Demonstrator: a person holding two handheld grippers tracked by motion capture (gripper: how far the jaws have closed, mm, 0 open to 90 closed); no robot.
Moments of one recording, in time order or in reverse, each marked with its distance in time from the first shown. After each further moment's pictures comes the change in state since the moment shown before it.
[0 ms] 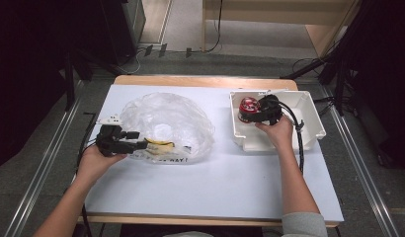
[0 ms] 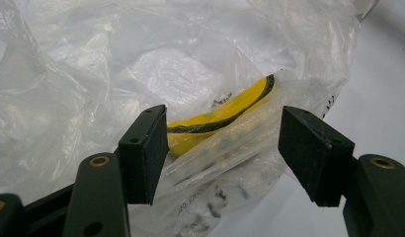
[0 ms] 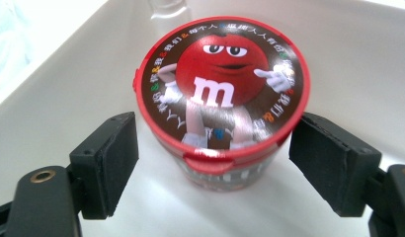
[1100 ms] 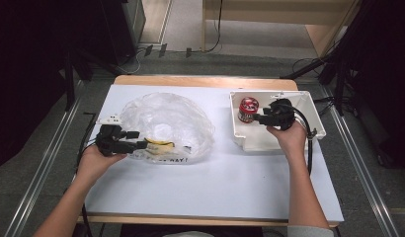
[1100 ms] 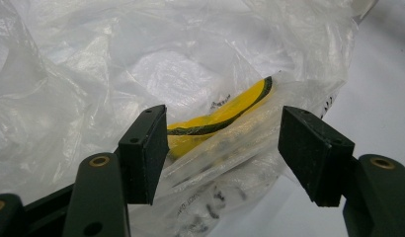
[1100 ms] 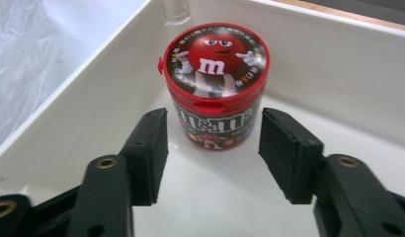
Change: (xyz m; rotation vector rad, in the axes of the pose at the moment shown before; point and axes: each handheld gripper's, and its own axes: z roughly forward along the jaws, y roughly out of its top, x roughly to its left) left arm -0.001 0.001 -0.001 -0.001 0.001 0.006; right arm 0.006 -0.012 -0.050 -0.050 -0.023 0.008
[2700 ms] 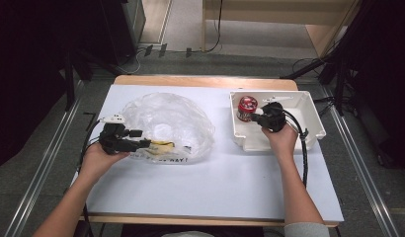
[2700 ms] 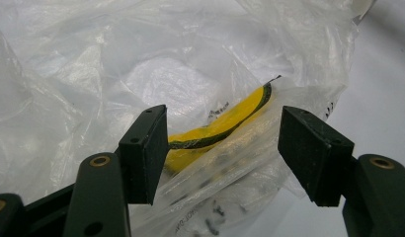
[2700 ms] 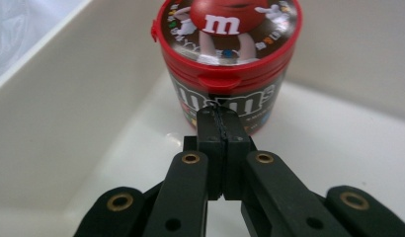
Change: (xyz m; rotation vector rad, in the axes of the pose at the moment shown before) left arm 0.000 0.006 0.007 0.003 -0.011 0.019; right arm 0.004 -0.011 0.033 0.033 0.003 0.022
